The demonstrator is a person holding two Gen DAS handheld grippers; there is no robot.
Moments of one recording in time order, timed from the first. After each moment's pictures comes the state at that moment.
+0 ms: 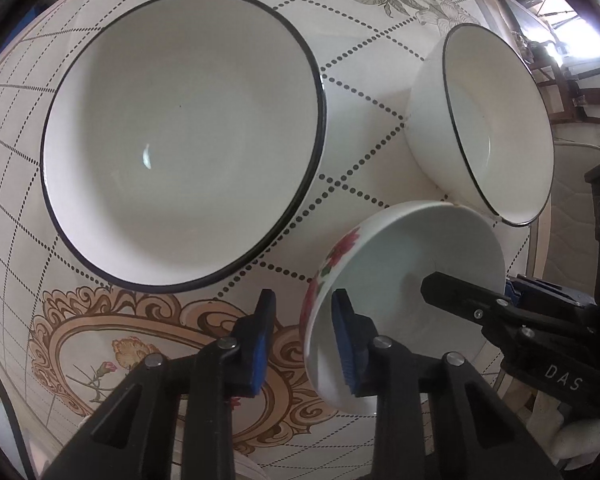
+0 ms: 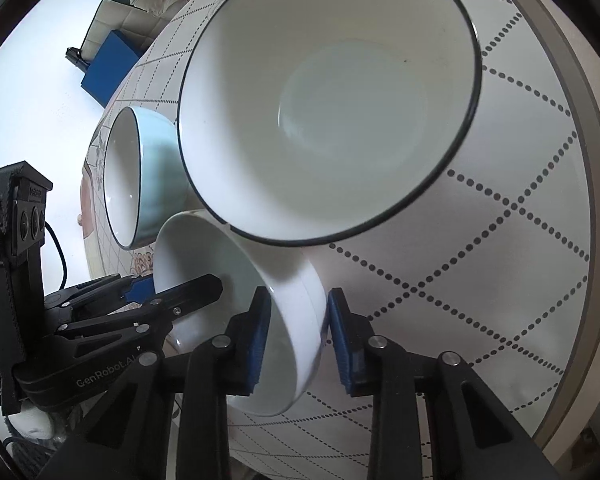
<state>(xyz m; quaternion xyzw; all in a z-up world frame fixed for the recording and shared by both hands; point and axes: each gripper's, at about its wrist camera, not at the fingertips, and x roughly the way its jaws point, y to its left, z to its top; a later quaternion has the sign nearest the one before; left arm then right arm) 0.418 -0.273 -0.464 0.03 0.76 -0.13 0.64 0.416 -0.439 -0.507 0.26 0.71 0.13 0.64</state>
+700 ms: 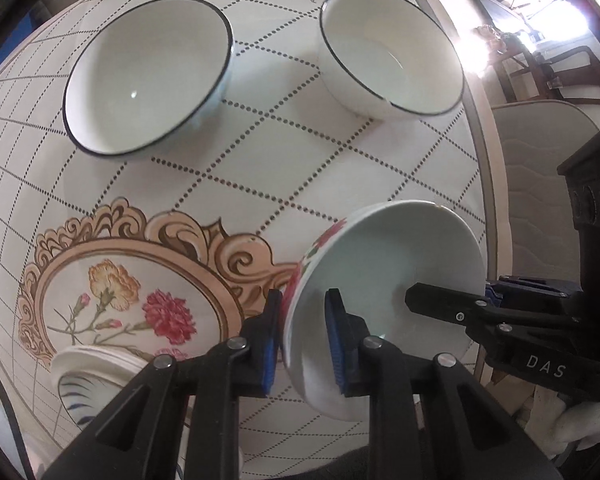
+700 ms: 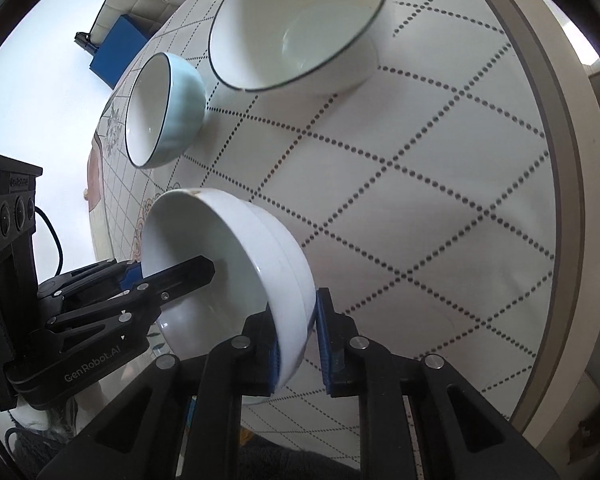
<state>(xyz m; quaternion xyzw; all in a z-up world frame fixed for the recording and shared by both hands) 0.322 -0.273 -0.417 0.04 0.74 -0.17 0.65 0.325 -0.448 -0.470 0.26 0.72 0.15 0.63</state>
